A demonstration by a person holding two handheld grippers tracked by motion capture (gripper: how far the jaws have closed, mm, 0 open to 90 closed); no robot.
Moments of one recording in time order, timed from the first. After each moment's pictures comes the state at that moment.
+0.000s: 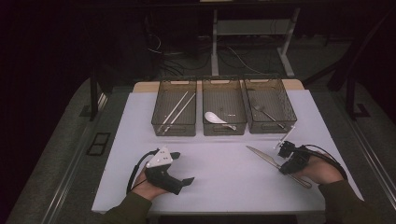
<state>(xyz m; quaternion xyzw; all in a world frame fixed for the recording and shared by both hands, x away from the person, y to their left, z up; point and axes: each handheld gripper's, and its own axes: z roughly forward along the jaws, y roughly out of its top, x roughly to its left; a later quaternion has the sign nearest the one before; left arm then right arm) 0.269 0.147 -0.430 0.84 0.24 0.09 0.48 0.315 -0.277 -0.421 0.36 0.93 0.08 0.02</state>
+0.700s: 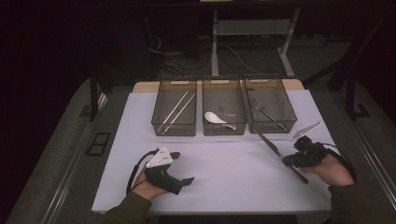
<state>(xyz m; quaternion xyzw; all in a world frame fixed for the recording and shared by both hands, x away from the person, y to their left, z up) 0.269 0.147 -0.429 0.84 0.24 0.09 0.49 0.309 -0.314 -0.402 0.39 0.89 0.23 0.03</state>
